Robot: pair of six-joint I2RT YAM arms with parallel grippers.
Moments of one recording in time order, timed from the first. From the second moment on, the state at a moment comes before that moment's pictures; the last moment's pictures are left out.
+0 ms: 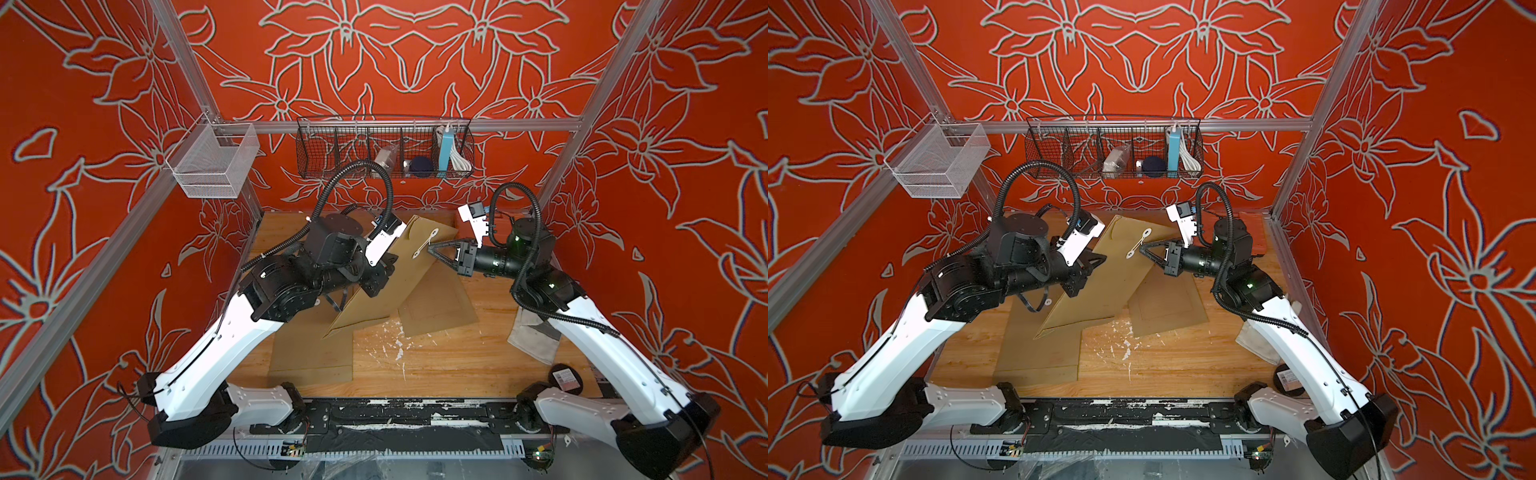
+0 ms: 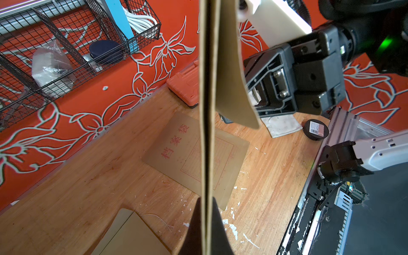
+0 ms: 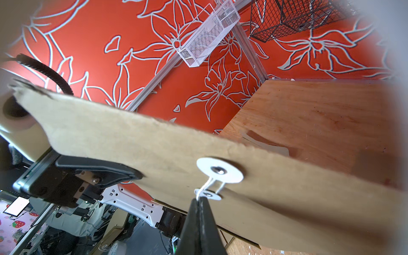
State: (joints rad) left arm -0.82 1.25 1.75 -1.00 -0.02 0.04; right arm 0.51 1.12 1.16 -0.16 -0.76 0.59
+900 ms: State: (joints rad) left arm -0.85 1.22 1.59 -0.98 -0.02 -0.01; right arm 0.51 1.11 1.23 -0.44 -0.58 0.37
